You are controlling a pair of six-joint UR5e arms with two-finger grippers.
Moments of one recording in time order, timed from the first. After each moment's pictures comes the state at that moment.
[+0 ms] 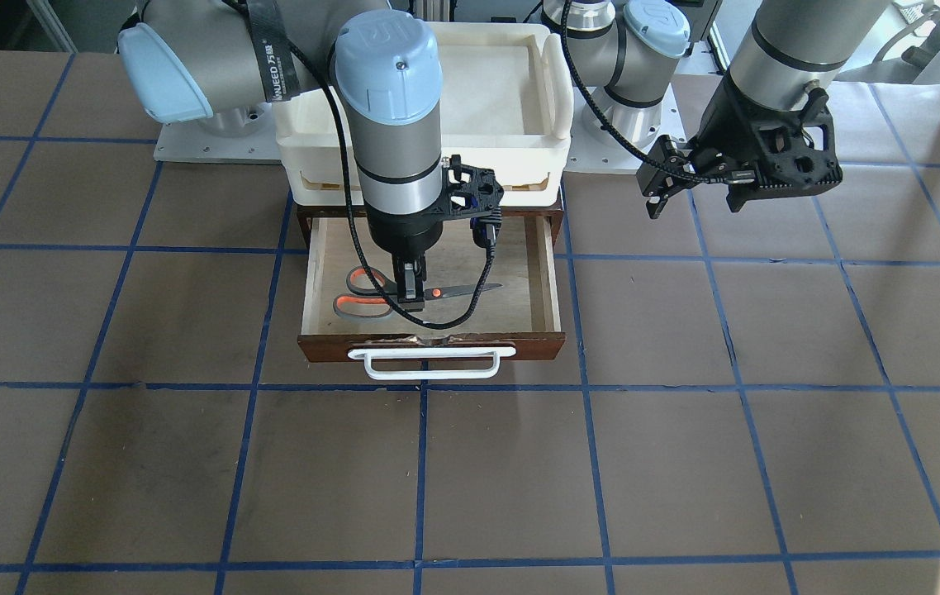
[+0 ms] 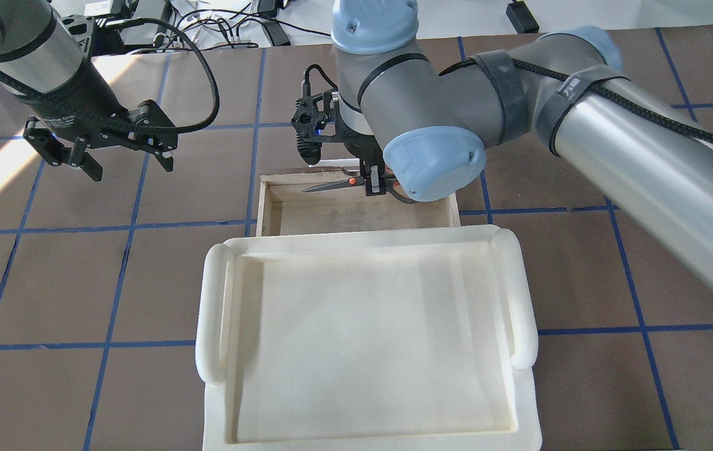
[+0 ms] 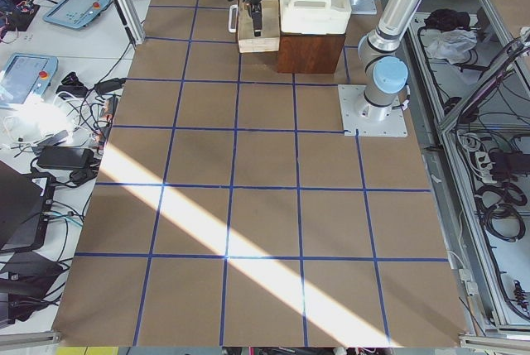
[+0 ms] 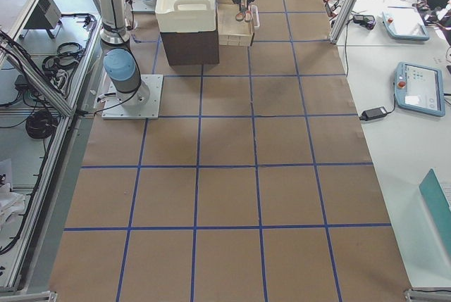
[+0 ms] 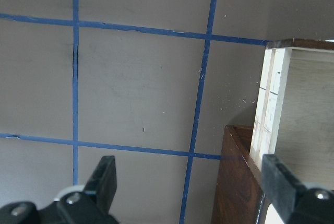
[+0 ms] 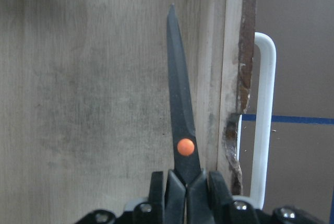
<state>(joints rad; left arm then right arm) -1.48 -1.53 -1.61 -1.60 1.59 -0.03 1.97 -1.29 1.57 -1.92 -1.56 -1.22</state>
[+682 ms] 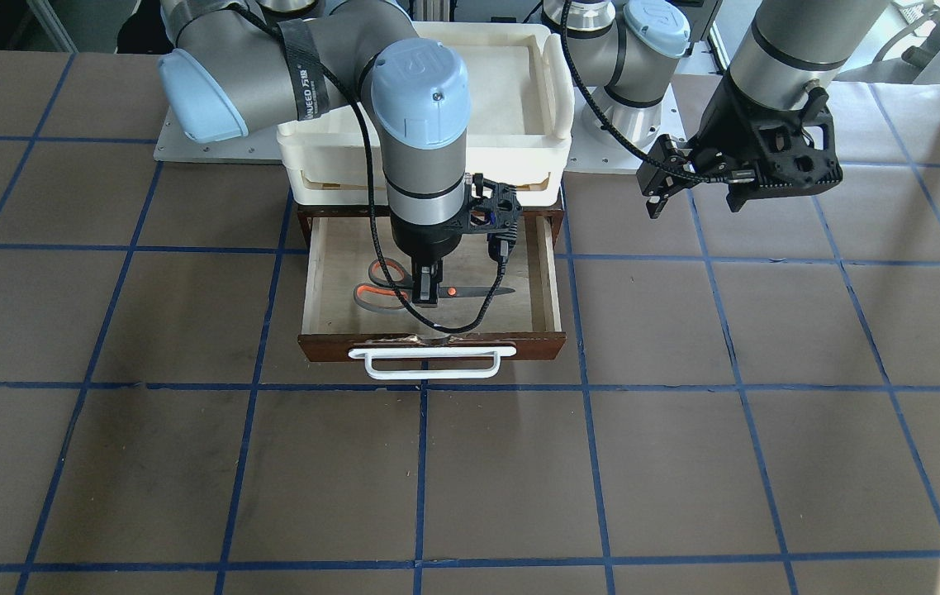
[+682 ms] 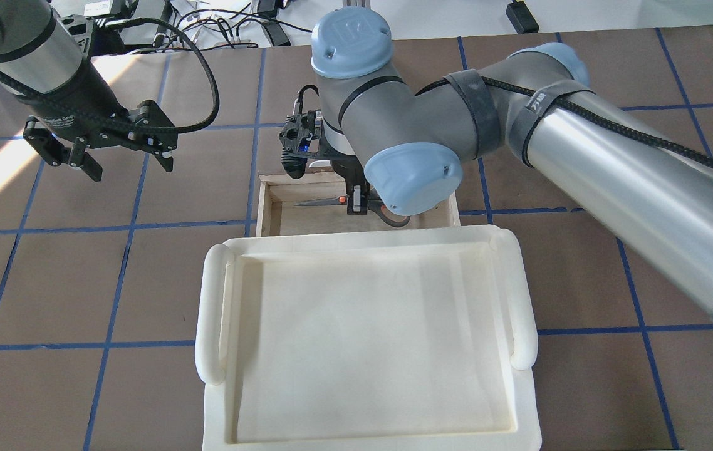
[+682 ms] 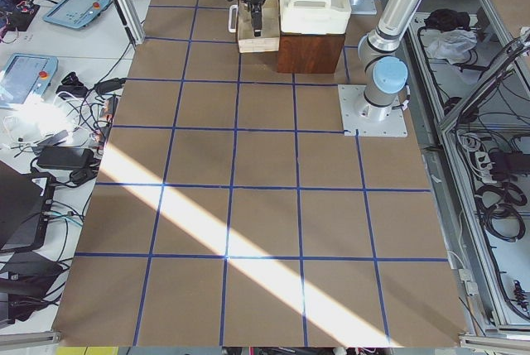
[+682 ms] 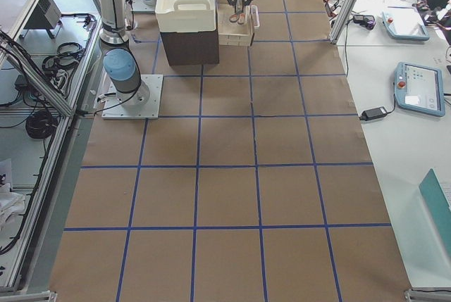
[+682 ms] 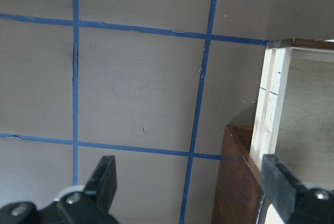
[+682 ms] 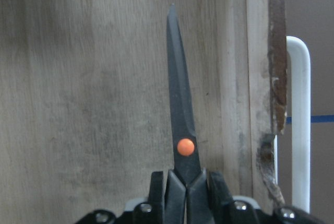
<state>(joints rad) -1.48 -1.53 -1.61 -1.60 1.59 -0.03 2.01 -1.26 1.58 -1.91 -1.56 -1.08</state>
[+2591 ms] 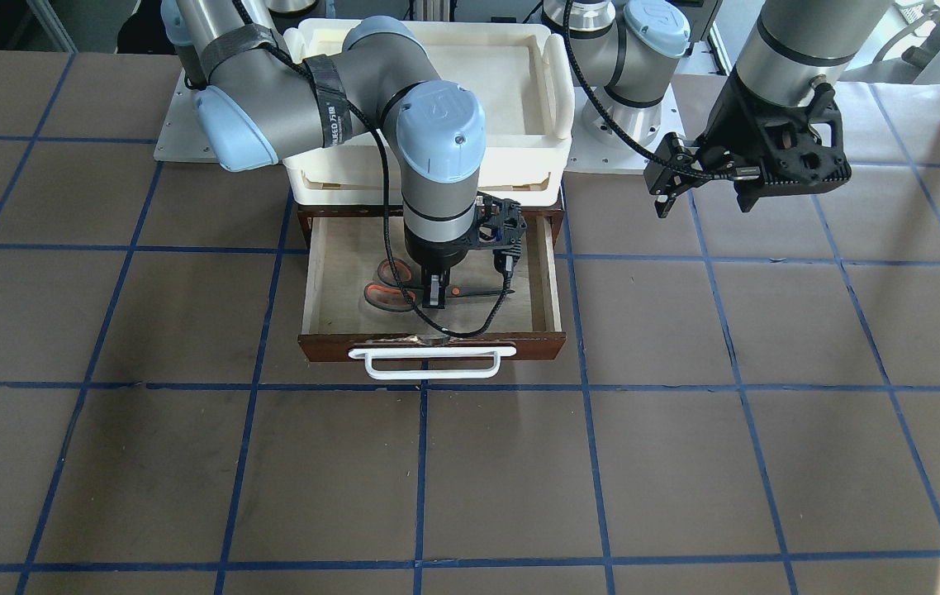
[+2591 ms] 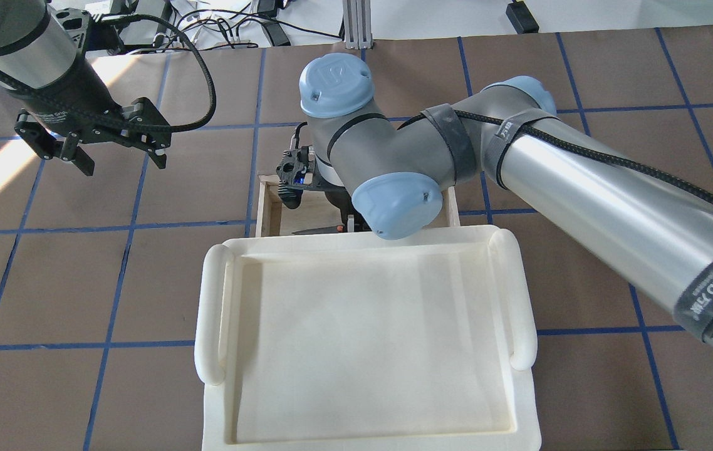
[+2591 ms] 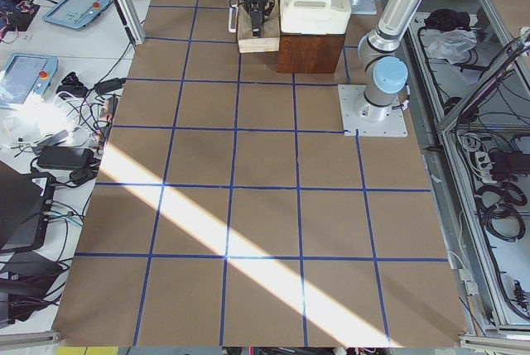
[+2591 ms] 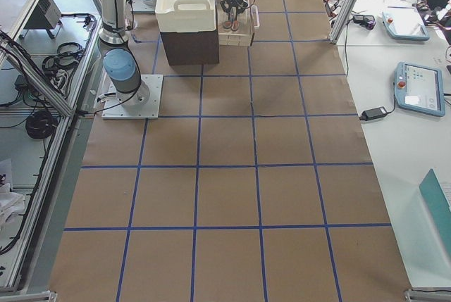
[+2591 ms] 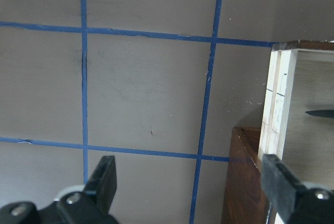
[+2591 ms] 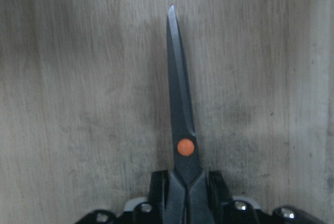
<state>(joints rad) -1.48 -1.53 -1.60 -1.60 1.61 0.00 2.03 -1.23 1.63 -1.92 -1.56 -1.06</state>
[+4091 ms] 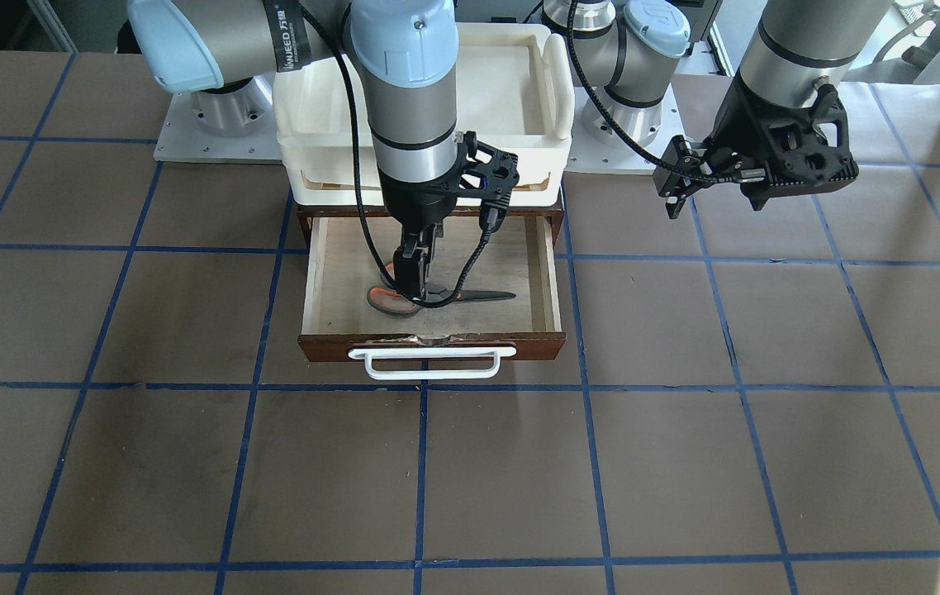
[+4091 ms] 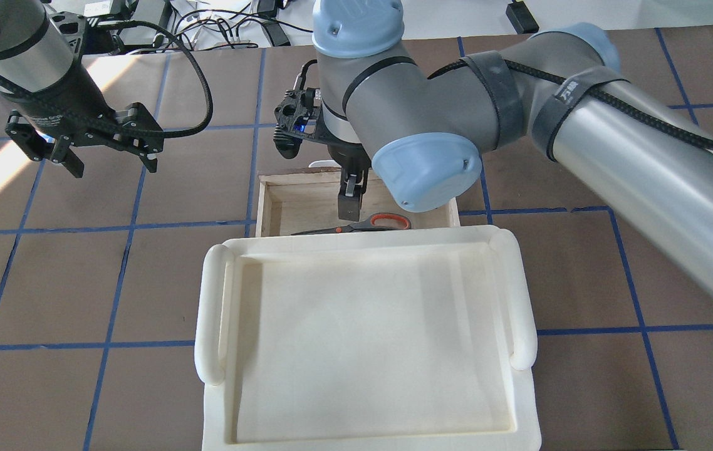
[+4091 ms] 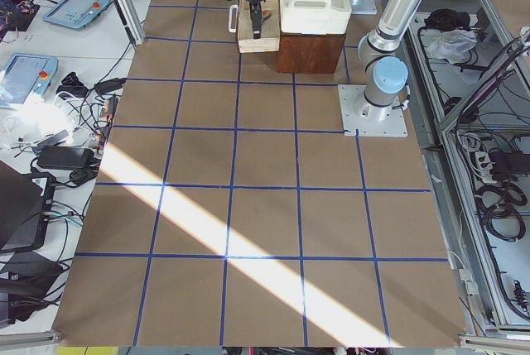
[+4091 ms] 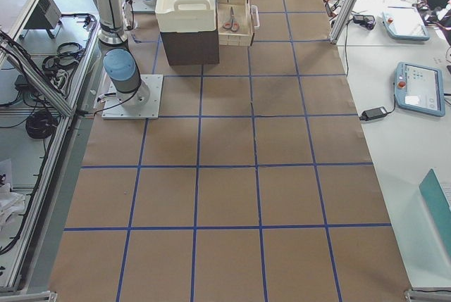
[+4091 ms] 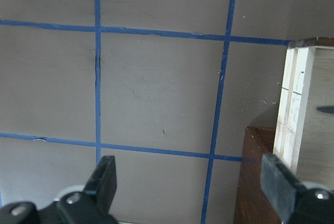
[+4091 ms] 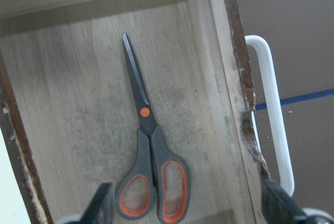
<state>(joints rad) -1.48 -1.53 -1.61 -1.59 1.66 0.00 1.98 -1.36 1.56 -1.85 -1.55 -0.91</state>
